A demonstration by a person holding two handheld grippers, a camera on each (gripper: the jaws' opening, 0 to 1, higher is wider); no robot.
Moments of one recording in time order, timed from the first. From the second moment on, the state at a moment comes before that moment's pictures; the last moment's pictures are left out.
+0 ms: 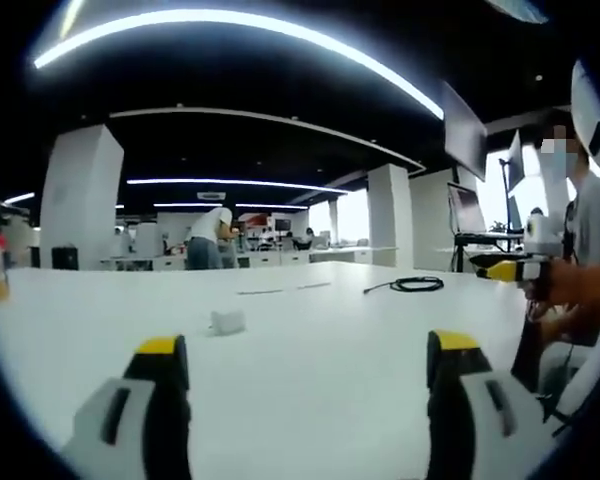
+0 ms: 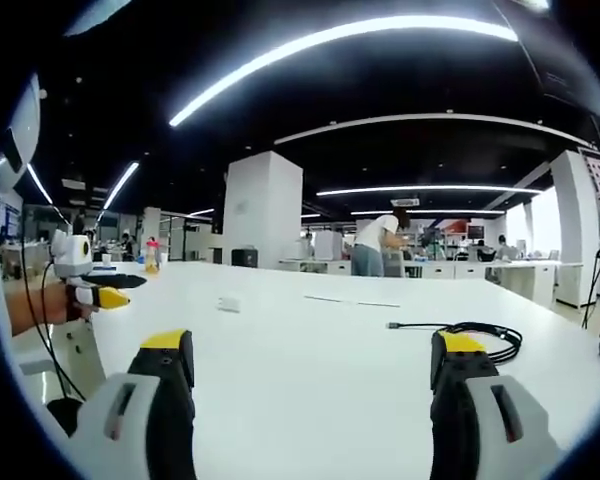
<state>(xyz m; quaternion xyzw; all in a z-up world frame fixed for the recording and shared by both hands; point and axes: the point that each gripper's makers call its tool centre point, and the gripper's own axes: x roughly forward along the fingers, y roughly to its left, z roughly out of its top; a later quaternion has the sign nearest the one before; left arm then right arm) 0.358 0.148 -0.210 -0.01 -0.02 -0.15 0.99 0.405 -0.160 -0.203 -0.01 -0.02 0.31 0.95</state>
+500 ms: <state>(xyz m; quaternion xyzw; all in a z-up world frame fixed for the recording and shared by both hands) 0.361 0.151 -0.214 0.00 -0.01 -0.14 0.99 0.415 -0.162 -0.199 -0.02 -0.03 0.31 0.95</state>
